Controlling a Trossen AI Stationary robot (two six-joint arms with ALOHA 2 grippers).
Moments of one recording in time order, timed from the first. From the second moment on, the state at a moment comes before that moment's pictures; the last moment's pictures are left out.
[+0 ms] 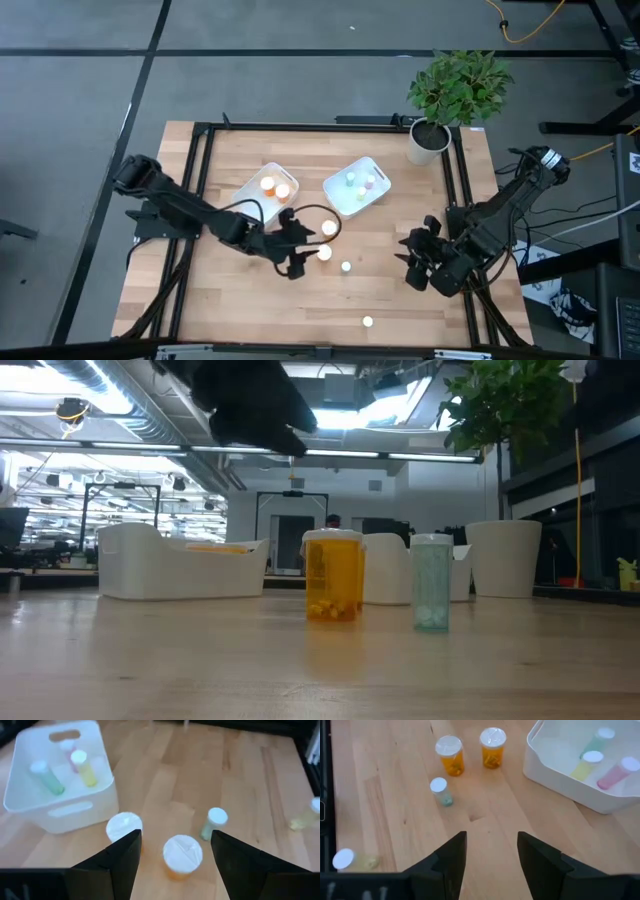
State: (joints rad) left arm -0.39 1.56 0.97 -0.07 -0.51 -0.44; right arm 0.80 1.24 0.97 -0.90 0.65 1.09
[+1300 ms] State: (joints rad) left arm -0.27 1.68 1.08 -0.03 -0.24 -0.42; right arm 0.80 1.24 0.97 -0.90 0.66 1.12
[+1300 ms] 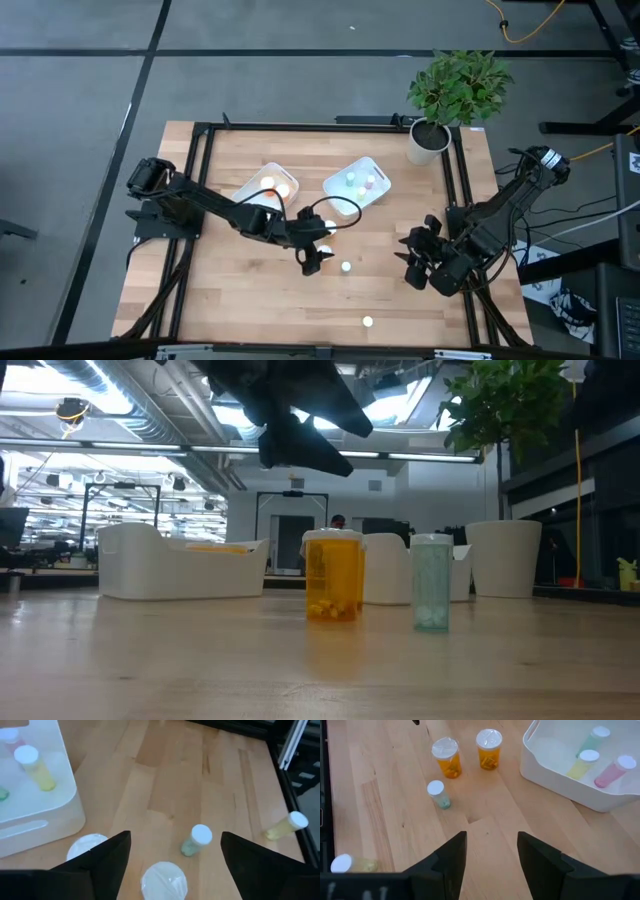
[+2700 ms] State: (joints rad) left arm -0.32 1.82 1.19 -0.32 -0.37 -0.50; right arm 0.80 1.27 0.97 -0.89 0.63 1.12
